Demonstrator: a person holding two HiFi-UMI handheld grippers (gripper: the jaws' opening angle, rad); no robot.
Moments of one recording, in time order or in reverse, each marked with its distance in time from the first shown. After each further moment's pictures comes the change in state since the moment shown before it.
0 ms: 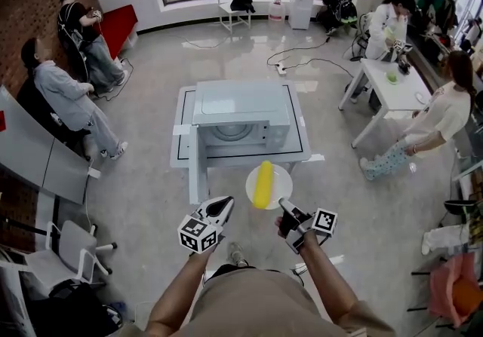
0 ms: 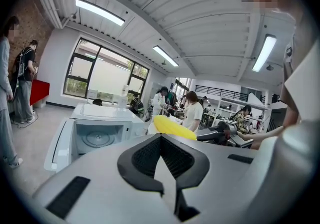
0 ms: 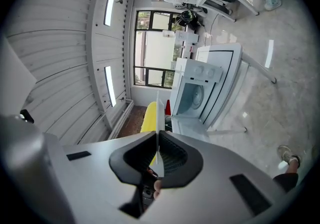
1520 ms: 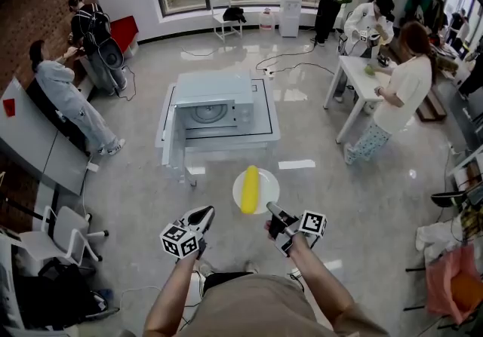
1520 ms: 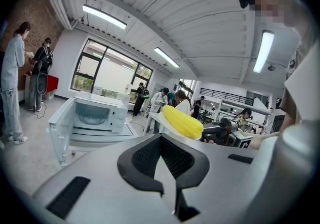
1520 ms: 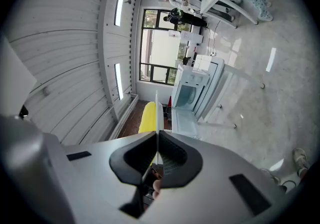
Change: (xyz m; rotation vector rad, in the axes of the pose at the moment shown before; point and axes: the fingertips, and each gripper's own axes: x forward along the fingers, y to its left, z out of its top) left arm -0.060 -0.184 -0.090 -0.064 -0.019 0.062; right arm -0.207 0.004 -0.046 -0.050 0.056 0.015
